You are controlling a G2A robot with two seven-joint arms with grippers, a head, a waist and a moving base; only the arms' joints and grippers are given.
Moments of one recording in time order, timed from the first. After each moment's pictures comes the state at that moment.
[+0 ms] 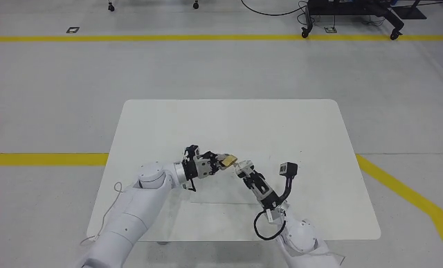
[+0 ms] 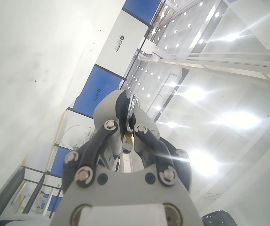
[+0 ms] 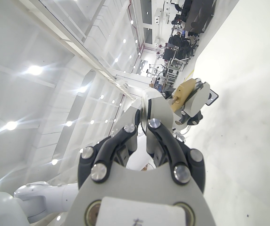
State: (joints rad) left arm 0.77 -1.43 -1.03 -0.78 -0.67 0.09 -1.00; right arm -1.41 -1.35 1.24 -1.49 0.11 -0.52 0.30
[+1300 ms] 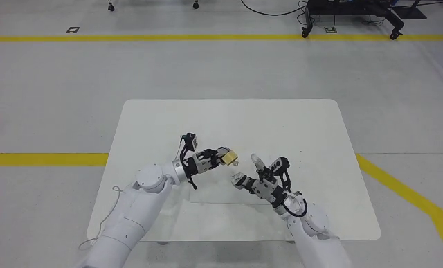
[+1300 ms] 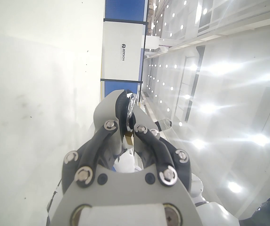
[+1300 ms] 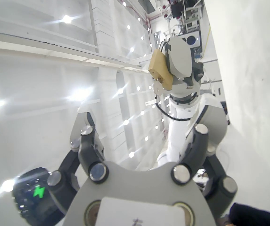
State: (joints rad) left arm 0.82 -1.41 -1.06 -0.92 -0.47 -0.23 -0.91; right arm -1.34 -1.33 1.34 -1.44 0.73 -0.03 0.81
